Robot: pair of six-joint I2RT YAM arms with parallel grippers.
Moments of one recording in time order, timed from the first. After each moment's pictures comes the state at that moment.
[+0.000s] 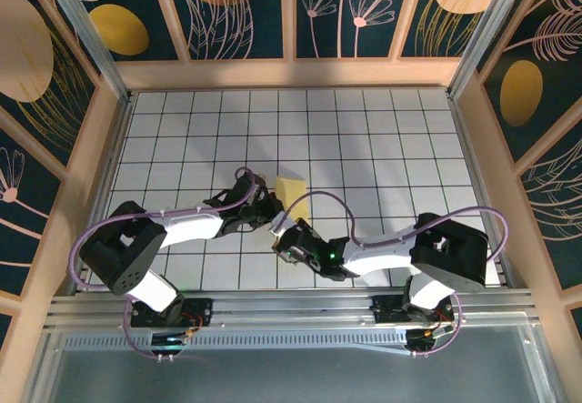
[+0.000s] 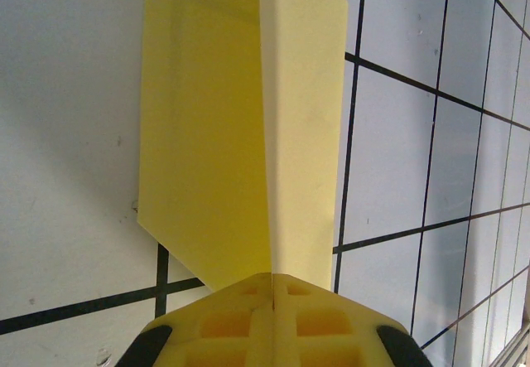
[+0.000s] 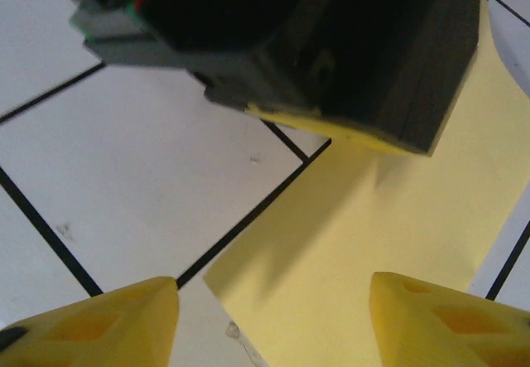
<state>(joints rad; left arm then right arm) -0.71 1.56 0.66 0.11 0.21 -1.04 1.27 1.56 0.62 0.18 0.46 0.15</state>
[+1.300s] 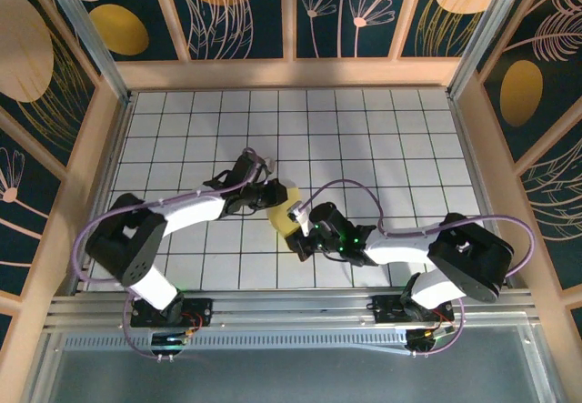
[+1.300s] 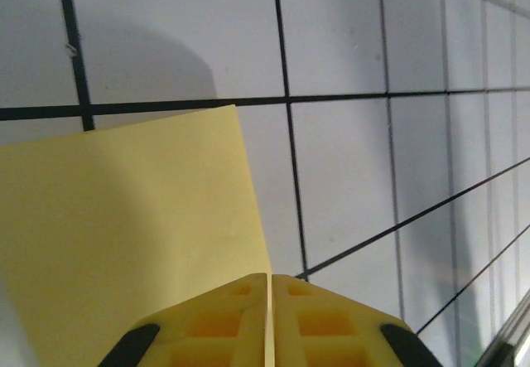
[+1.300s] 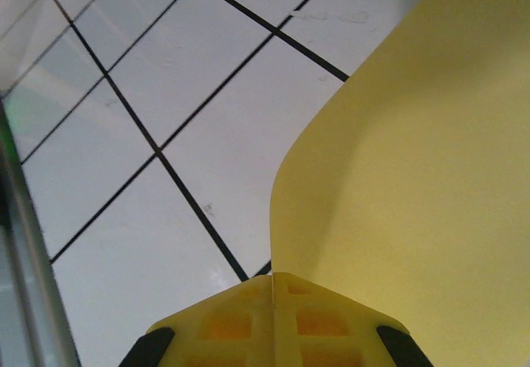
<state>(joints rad) -0.64 1.65 0.86 -0.04 0.34 -0.79 1.00 1.44 0.48 0.32 -0.22 0.35</state>
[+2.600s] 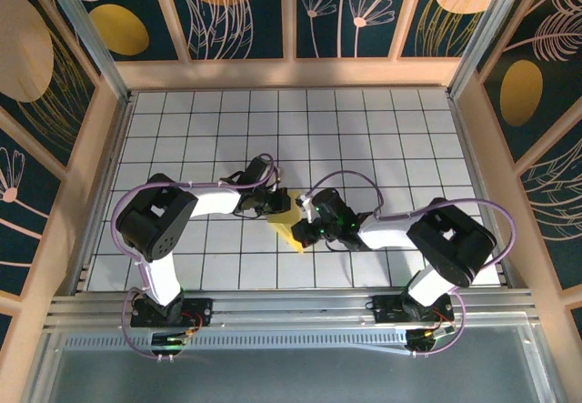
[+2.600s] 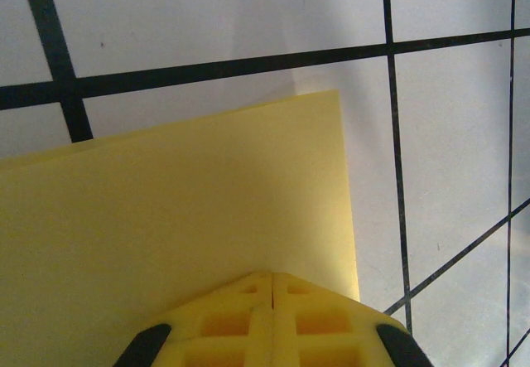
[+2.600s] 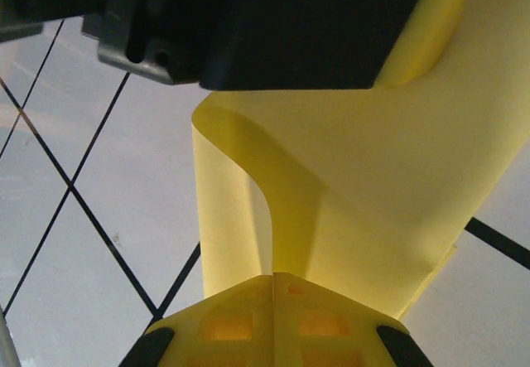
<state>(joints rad) -0.64 1.84 0.91 -0.04 0.36 -0.68 0.85 1.58 0.55 0.25 -0.31 0.45</state>
